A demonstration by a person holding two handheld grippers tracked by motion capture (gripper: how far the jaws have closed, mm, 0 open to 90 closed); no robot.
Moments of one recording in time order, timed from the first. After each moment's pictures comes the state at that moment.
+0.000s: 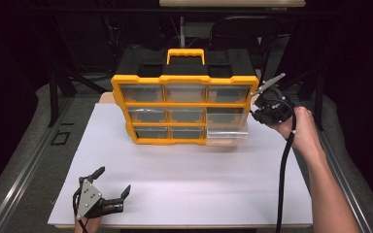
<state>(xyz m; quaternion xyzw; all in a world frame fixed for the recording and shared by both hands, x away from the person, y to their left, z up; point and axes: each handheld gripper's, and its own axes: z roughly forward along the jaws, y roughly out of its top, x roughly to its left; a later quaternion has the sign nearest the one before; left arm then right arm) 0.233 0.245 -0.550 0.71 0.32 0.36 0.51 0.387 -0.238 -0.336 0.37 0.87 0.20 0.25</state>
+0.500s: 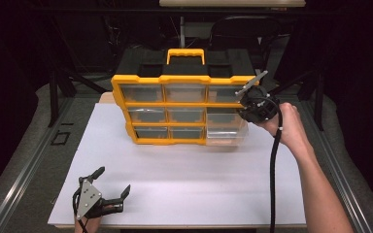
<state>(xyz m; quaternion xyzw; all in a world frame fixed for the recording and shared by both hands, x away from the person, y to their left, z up) 0.232 0.245 -0.550 0.71 0.32 0.36 0.51 0.392 -0.205 -0.332 0.34 0.89 0.20 0.23</state>
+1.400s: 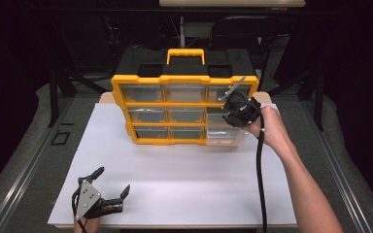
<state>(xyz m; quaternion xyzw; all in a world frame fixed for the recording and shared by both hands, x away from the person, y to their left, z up) 0.232 0.246 -0.549 0.71 0.32 0.36 0.52 0.404 -0.173 -0.356 0.32 0.91 0.19 0.20</state>
